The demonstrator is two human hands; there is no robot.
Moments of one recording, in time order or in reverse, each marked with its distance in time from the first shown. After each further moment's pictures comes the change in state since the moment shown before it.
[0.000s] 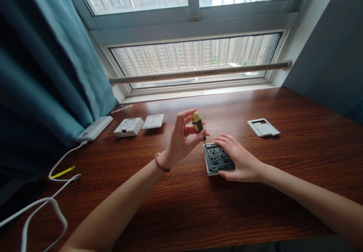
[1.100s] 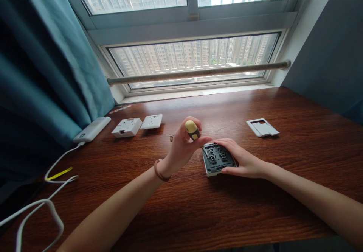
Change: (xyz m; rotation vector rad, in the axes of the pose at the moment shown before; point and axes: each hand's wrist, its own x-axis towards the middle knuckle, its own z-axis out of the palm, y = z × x) left_hand -0.003 0.011 0.010 0.013 0.077 -0.079; right_hand -0.005 0.019 -0.004 0.245 -0.041 -0.017
